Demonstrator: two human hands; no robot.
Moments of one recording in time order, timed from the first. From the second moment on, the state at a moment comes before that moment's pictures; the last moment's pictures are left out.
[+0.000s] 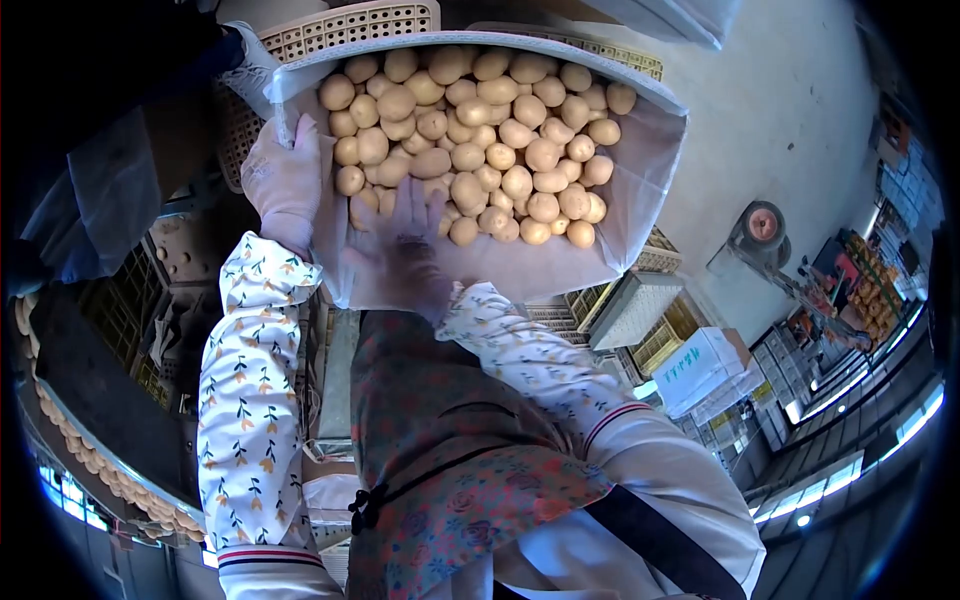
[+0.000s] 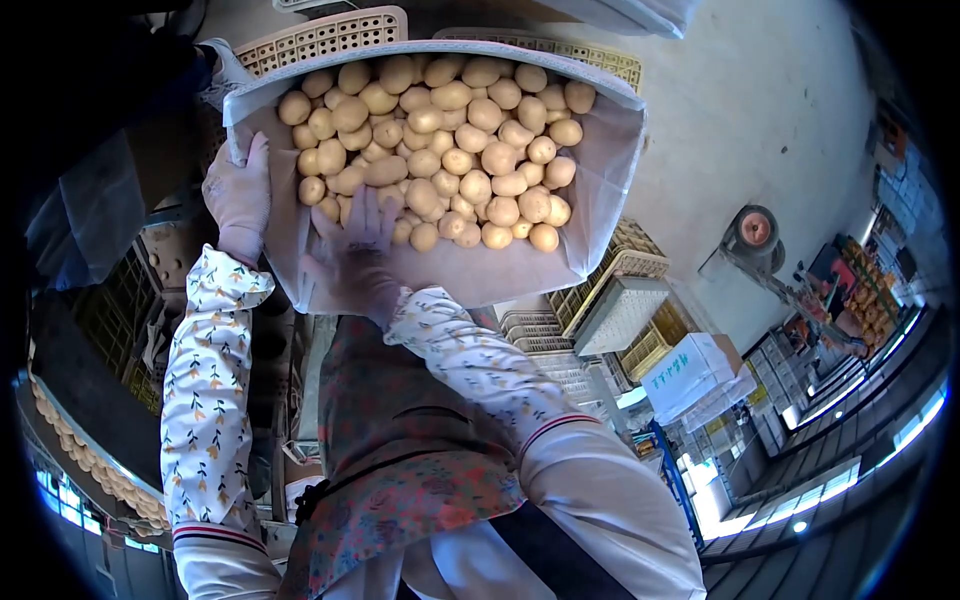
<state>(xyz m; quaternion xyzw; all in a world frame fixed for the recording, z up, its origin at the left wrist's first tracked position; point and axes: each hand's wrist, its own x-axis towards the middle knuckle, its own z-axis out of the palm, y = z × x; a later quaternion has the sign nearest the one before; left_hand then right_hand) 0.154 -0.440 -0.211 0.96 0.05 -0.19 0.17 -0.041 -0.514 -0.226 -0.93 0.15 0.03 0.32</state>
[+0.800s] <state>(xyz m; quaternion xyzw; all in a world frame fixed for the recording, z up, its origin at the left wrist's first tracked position) 0.158 -0.441 -0.212 0.97 0.05 -0.20 0.15 0.059 -0.630 -0.257 -0.94 0.09 0.25 0.19</state>
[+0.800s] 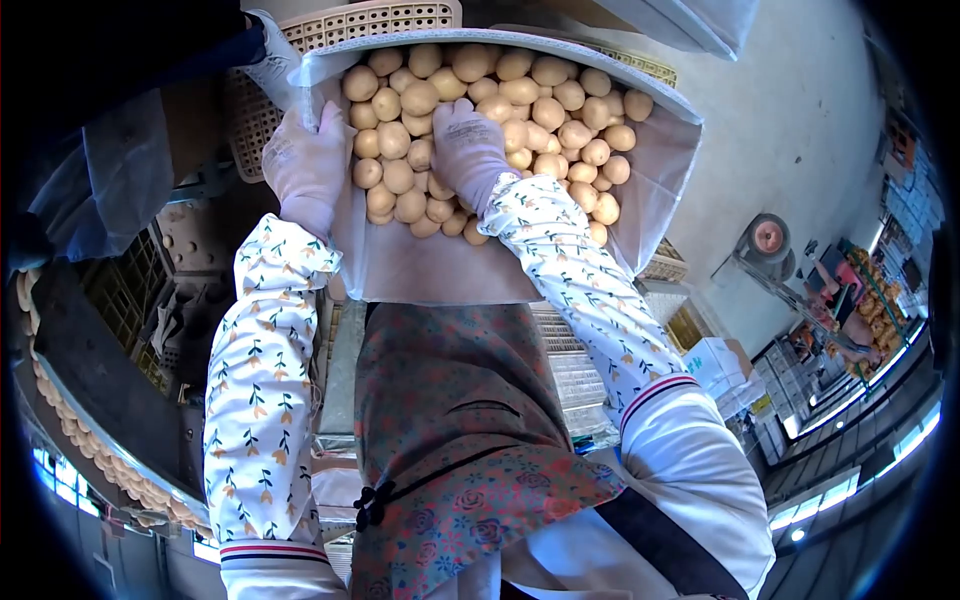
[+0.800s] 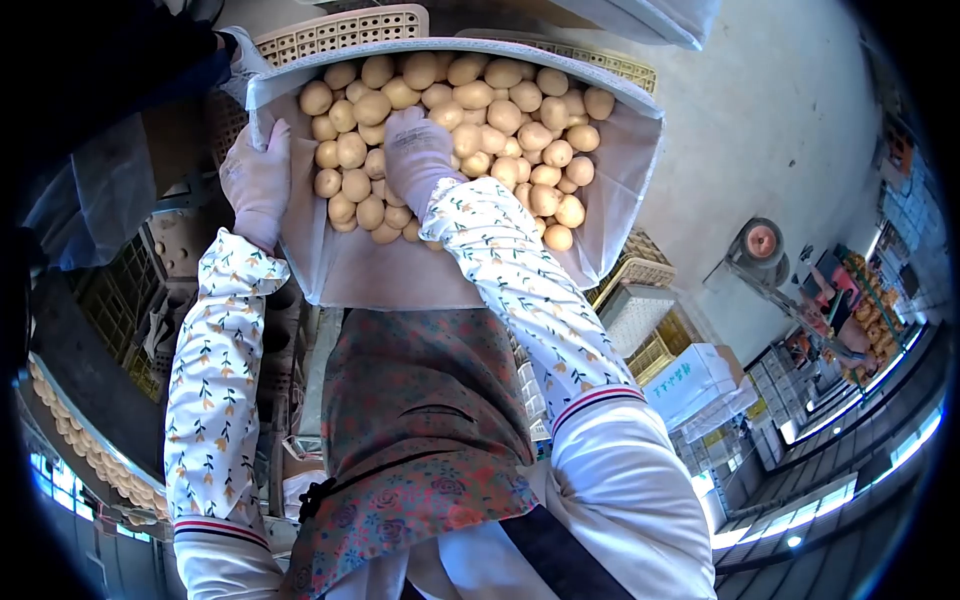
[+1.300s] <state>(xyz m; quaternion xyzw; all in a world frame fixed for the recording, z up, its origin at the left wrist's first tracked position) 0.156 -0.442 -0.212 0.96 0.07 -0.21 0.16 0.032 -0.615 -0.249 -0.95 0.14 0.07 0.27</state>
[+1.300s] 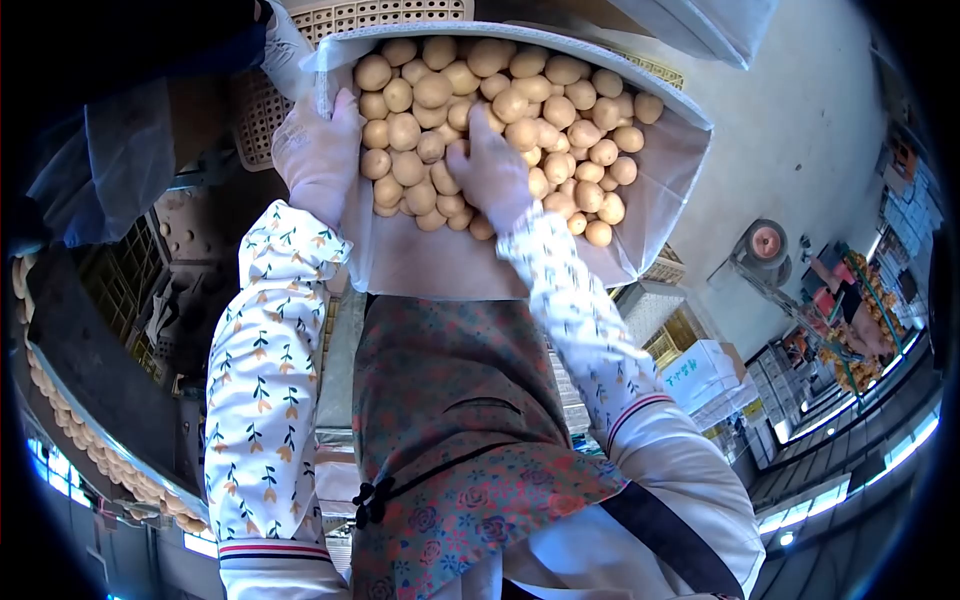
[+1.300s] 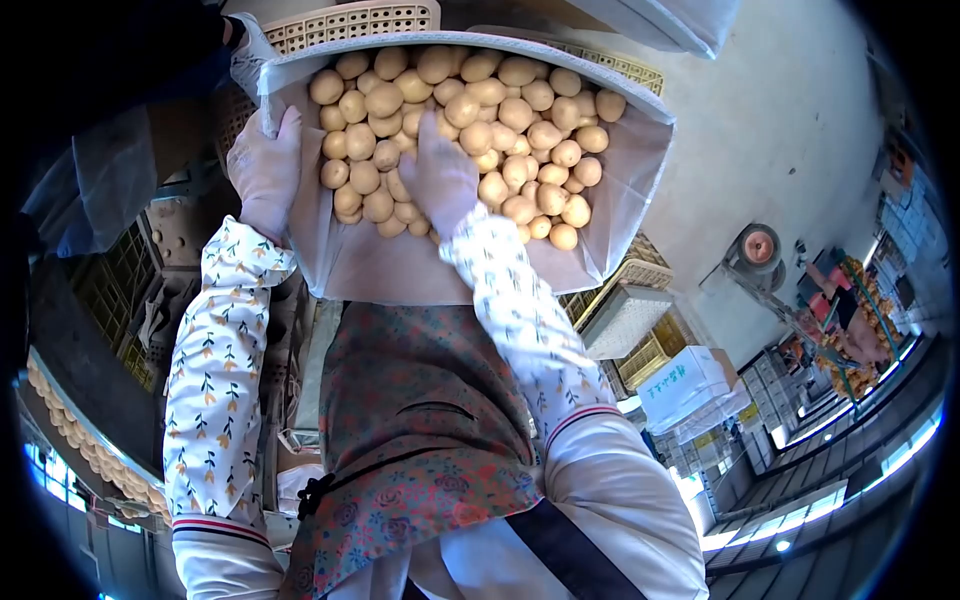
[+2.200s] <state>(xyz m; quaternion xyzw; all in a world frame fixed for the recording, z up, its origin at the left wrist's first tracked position) 0.156 -0.447 -0.204 0.96 0.07 -0.21 0.18 0.000 -0.625 -0.156 -0.38 0.24 0.23 0.86</state>
